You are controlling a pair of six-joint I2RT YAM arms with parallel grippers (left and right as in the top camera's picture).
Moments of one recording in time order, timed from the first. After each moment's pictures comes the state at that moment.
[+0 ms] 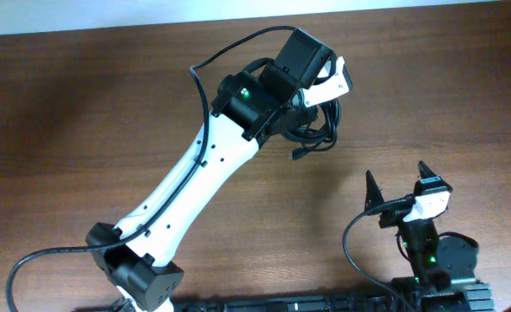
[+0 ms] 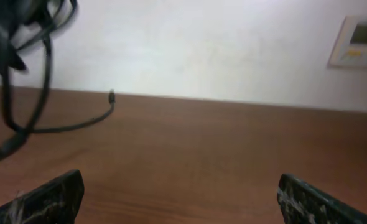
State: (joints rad) left arm -0.75 1.87 2.02 -1.06 -0.18 0.58; right arm 0.01 0.01 0.21 -0.25 -0.11 -0.03
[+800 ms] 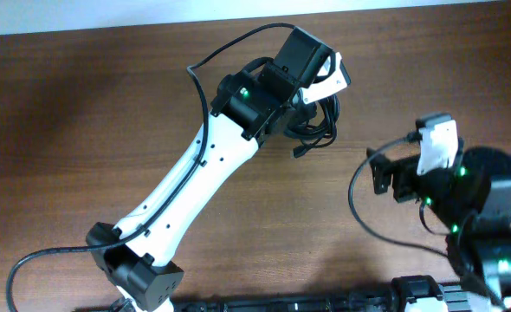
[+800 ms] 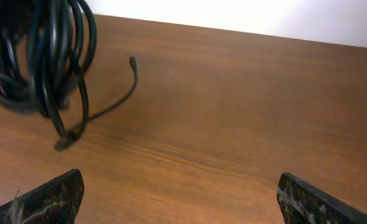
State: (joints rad) left arm -0.75 1.87 2.02 -1.06 -0.20 0.54; right arm 0.01 0.77 0.97 -0.77 -0.21 -0.09
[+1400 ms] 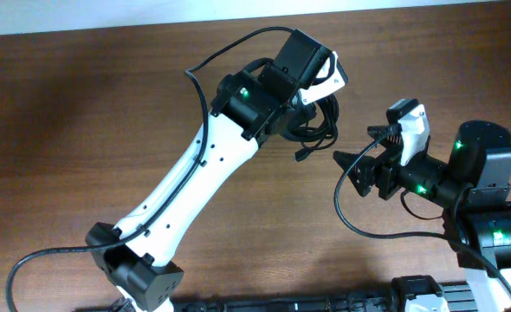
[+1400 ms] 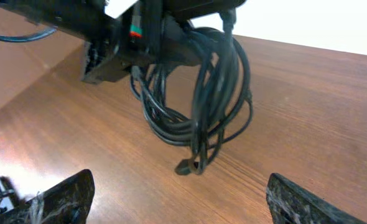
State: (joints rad) left arm -0.75 1.87 2.02 -1.08 -0.19 0.48; right arm 0.01 0.86 1.00 -0.70 -0.69 -0.08
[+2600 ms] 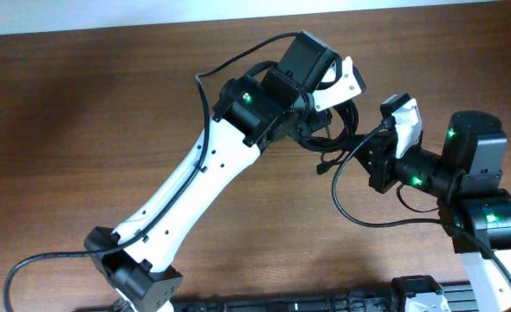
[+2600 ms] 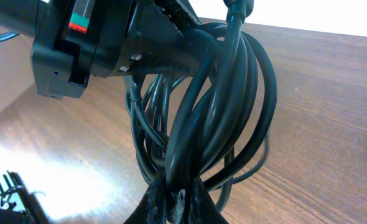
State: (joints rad) left arm -0.77 1.85 2.02 -1.05 -0.01 0.48; right arm 0.01 0.92 1.00 -0.70 -0.71 -0.08
